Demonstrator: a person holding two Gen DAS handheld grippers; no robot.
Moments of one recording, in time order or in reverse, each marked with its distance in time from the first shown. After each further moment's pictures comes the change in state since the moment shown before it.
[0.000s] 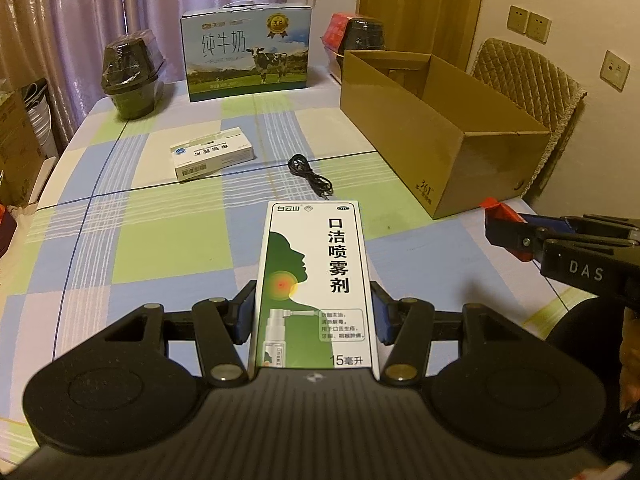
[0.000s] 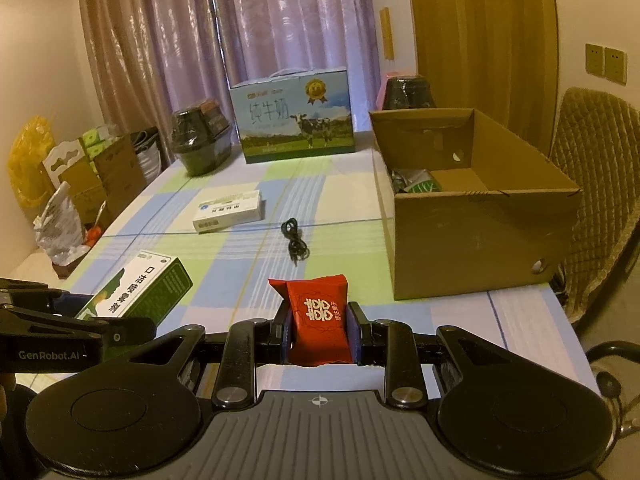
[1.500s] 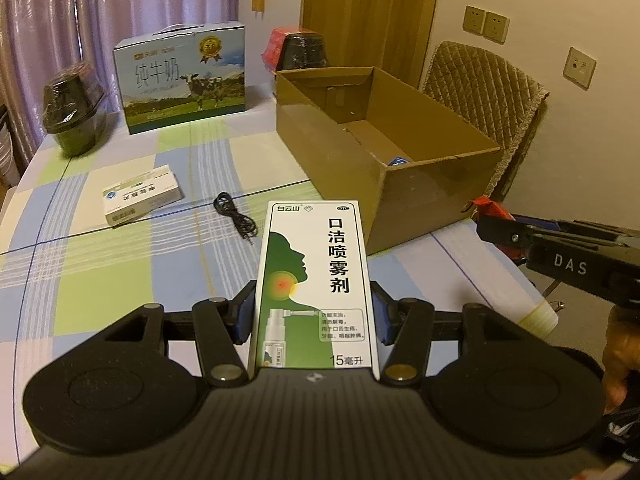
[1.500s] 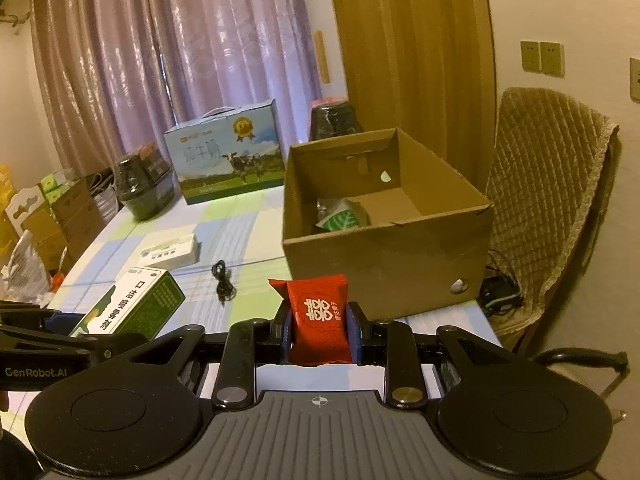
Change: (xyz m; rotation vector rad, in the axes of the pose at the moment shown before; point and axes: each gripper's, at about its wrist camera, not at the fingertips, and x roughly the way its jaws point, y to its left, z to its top) left arm 0.017 -0.066 0.042 0.059 -0.022 -0.093; right arm -0.027 -0.069 0.022 0.101 -0.073 -0.101
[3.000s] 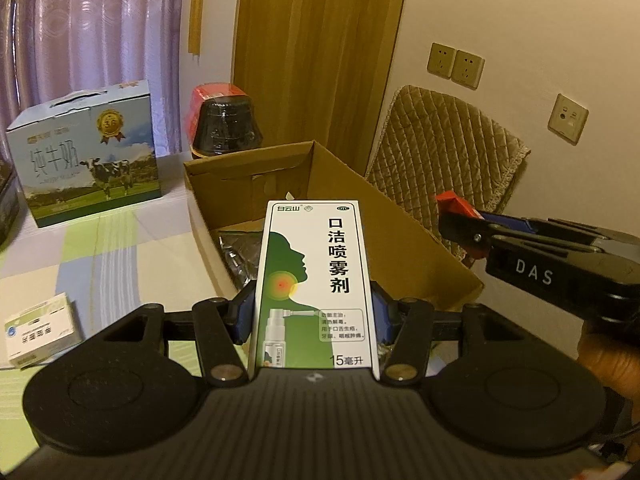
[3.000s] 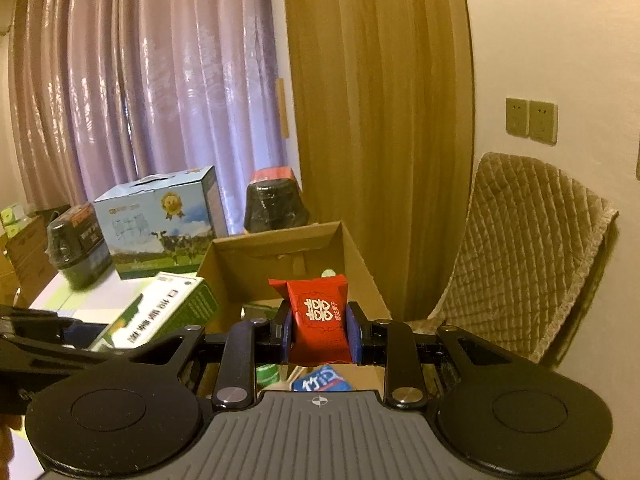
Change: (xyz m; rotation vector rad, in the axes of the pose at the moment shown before) left arm 0.112 -0.058 0.143 0.035 -0.097 -0.134; right arm 0.080 -0.078 0.125 -0.045 -0.122 -0.078
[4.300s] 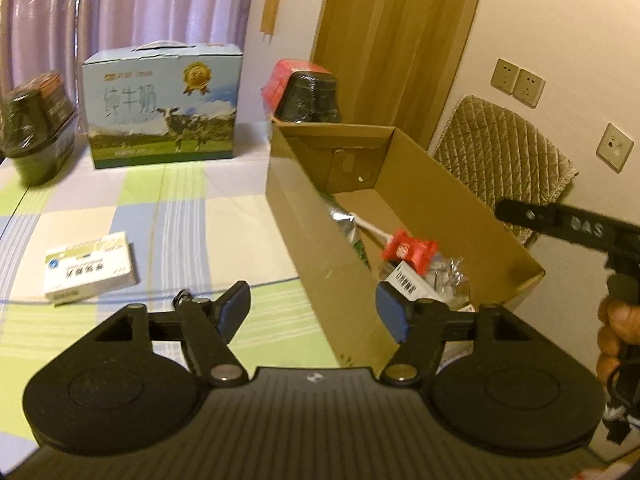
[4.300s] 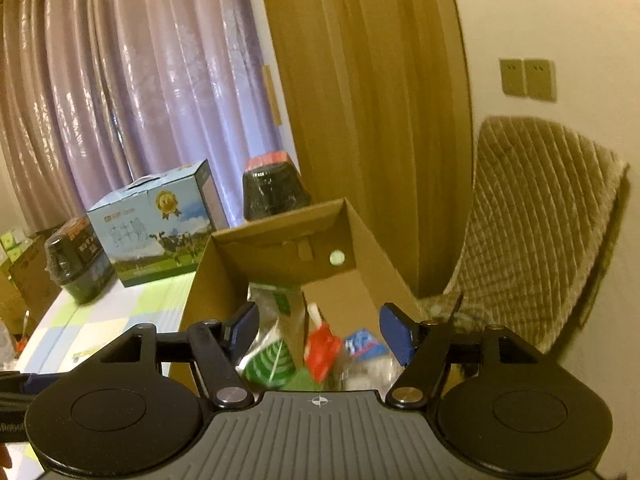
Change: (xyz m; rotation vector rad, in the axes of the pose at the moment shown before) left arm -0.025 0.071 -0.046 -0.154 0.005 0.098; right arm 0.017 -0.006 -0.014 0.122 0.048 0.023
